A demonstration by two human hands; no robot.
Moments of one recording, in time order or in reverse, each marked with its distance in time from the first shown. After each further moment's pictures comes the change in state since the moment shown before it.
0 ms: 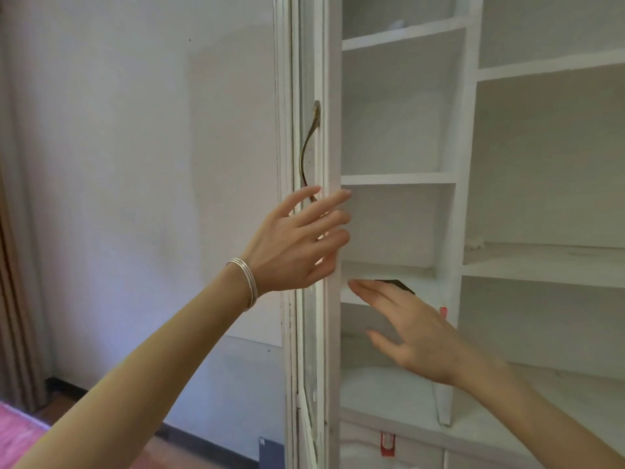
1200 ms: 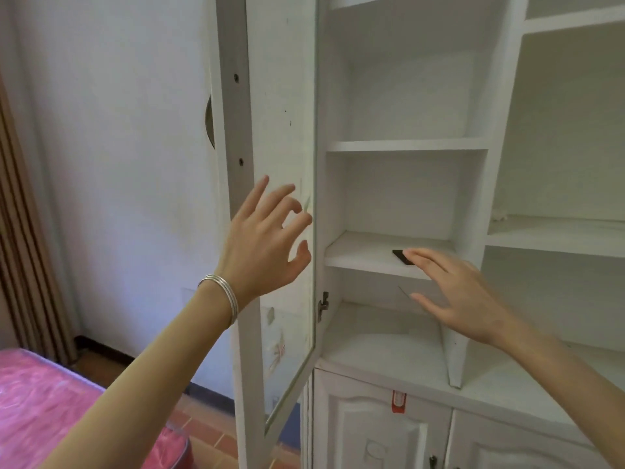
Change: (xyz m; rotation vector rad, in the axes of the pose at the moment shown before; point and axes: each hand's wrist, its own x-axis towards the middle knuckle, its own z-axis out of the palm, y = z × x) left_hand -0.081 0.009 -0.018 -0.027 -0.158 -0.384; right_hand -0.016 0.029 0.010 -0.221 -0.009 0.154
